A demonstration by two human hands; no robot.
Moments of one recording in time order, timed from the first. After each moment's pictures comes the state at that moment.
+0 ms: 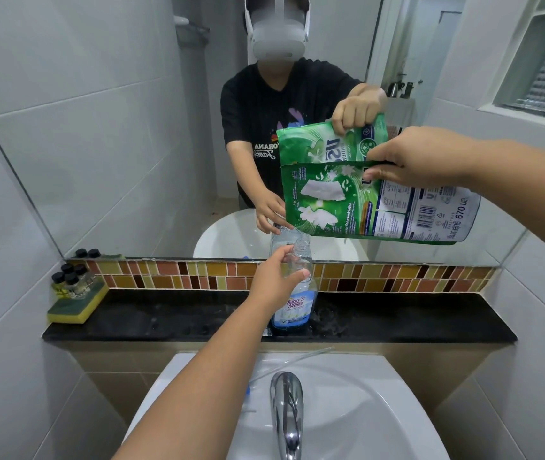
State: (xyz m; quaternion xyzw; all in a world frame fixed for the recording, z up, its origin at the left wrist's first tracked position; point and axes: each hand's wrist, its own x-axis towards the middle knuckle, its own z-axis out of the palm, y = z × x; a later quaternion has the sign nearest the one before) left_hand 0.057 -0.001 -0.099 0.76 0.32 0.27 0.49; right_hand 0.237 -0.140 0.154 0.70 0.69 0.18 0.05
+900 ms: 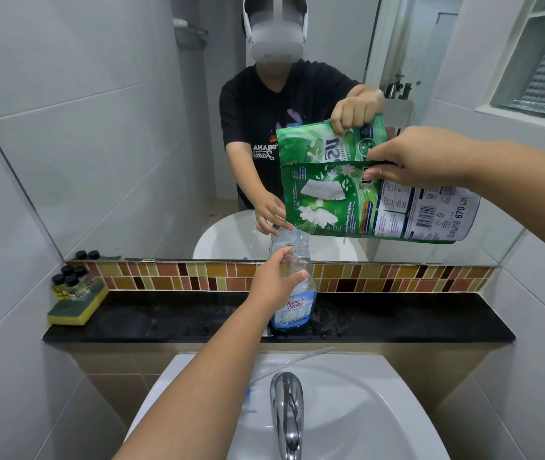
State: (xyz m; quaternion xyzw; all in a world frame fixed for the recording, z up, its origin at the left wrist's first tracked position) left_hand 0.056 0.000 -0.102 0.77 0.32 0.27 0.49; right_hand 0.236 -0.143 0.156 0.71 0.68 0.19 0.05
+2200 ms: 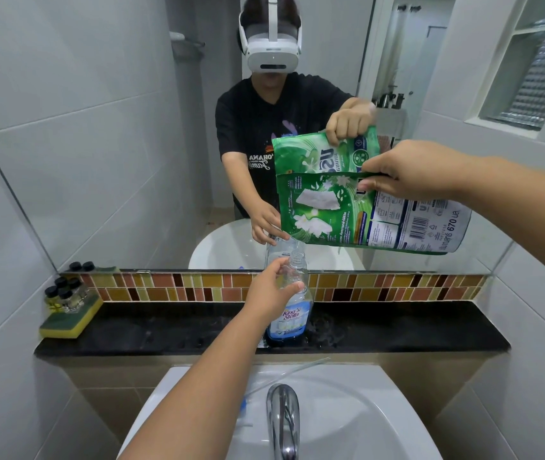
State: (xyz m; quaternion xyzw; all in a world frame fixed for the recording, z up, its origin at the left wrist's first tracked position) left_hand 0.057 0.001 -0.099 0.77 0.32 0.25 0.49; right_hand 0.231 -0.149 0.158 0.70 0.69 0.19 0.03
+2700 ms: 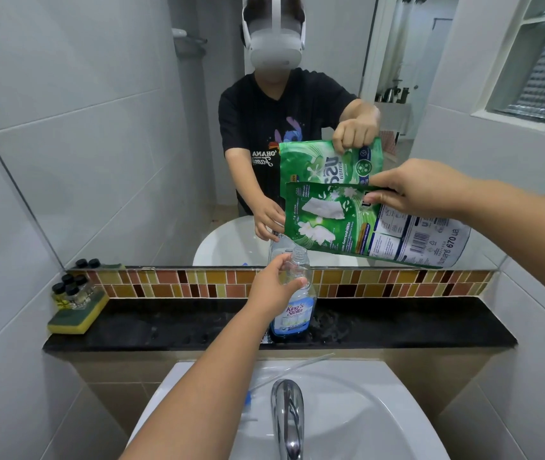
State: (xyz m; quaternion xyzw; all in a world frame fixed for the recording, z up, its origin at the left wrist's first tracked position) left_hand 0.055 0.001 -0.100 0.77 0.32 0.26 0.49; right_hand 0.242 -0.157 0.123 0.70 0.69 0.18 -0.02
